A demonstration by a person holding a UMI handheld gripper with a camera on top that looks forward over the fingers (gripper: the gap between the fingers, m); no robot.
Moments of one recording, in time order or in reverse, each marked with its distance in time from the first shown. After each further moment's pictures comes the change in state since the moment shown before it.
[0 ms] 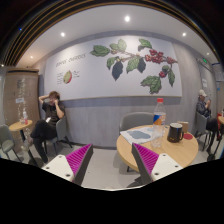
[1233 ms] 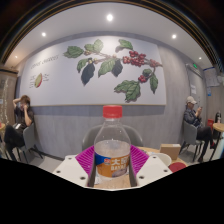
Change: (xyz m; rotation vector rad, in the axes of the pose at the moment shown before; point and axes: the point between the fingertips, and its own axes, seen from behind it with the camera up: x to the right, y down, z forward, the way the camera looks) arm 0.255 -0.044 0.245 0.119 0.214 -0.022
